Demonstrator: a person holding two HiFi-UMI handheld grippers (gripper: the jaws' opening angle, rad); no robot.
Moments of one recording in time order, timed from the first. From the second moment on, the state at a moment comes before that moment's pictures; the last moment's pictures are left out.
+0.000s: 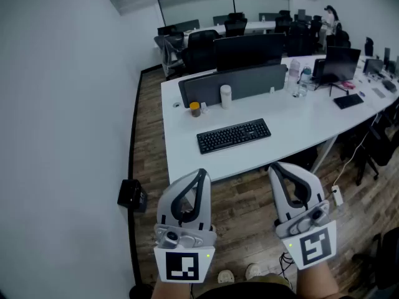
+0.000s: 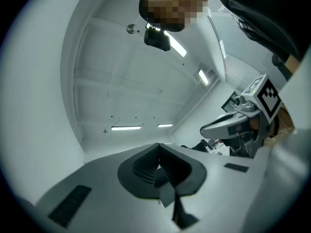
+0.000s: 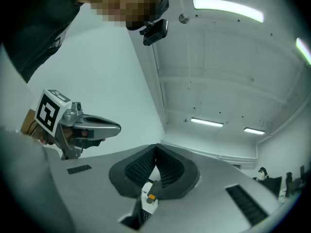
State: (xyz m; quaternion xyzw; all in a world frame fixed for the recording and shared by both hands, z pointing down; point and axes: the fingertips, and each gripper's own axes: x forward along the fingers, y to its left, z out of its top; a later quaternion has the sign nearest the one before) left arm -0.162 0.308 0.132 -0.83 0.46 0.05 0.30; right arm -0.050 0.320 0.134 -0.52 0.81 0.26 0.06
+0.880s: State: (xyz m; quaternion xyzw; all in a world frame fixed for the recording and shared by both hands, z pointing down) left arm -0.138 0.313 0.134 -0.83 0.46 0.02 0.31; right arm -0.027 0.322 0.137 -0.51 0.82 0.24 0.08
